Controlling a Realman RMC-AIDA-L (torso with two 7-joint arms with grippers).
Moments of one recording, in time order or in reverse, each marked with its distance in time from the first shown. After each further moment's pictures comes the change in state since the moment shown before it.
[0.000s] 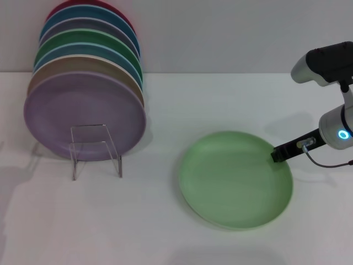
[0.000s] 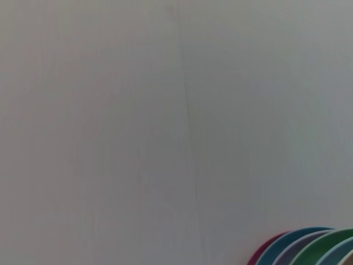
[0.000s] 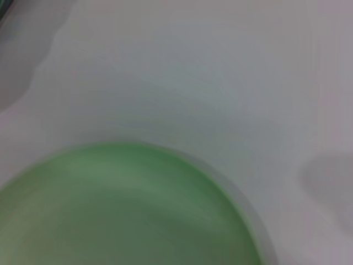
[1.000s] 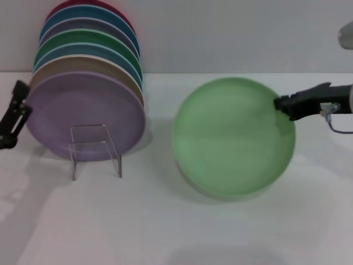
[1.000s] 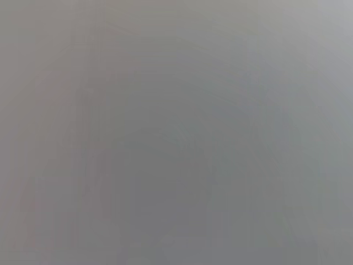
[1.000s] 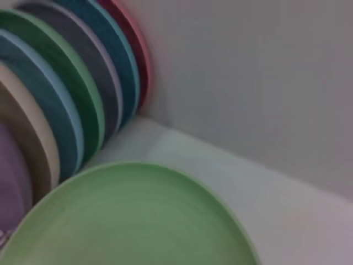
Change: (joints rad) left arm 0.084 0.057 0.257 -0.257 0.000 0.102 -0.111; right arm -0.262 0.016 0.010 0.424 0.258 -0.084 -0.272
